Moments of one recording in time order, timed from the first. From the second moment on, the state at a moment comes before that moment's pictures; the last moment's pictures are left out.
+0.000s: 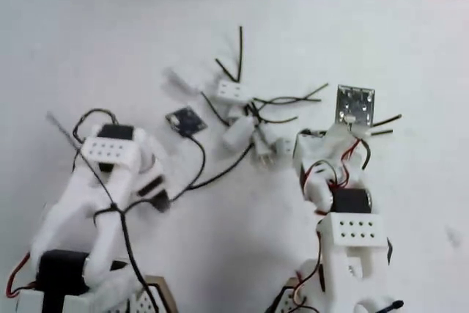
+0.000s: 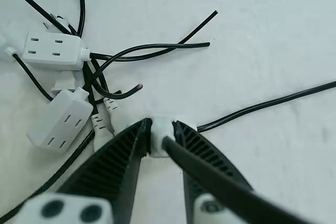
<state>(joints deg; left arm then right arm) 0.1 -15.7 45.0 70.8 -43.3 -2.4 -54.2 67.4 36.9 -5.4</state>
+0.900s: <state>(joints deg) 2.2 -15.7 51.2 59.5 -55.6 -2.4 -54.2 67.4 36.9 -5.4</state>
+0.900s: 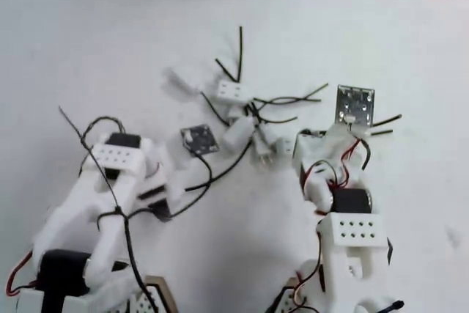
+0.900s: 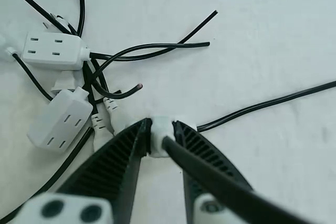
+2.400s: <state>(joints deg) 19.8 -22.1 28.5 72.8 -27.1 -2.4 -54.2 67.4 36.9 -5.4</state>
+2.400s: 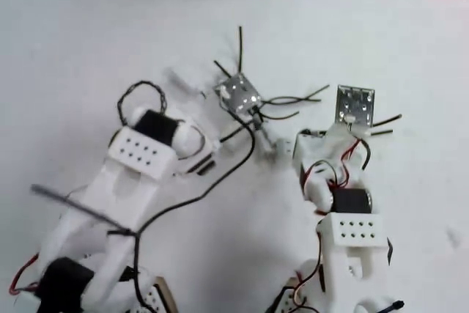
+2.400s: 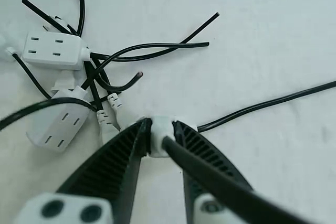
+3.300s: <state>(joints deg) 20.0 -4.9 38.4 56.8 -25.7 -1.6 -54.2 67.4 36.9 -5.4</state>
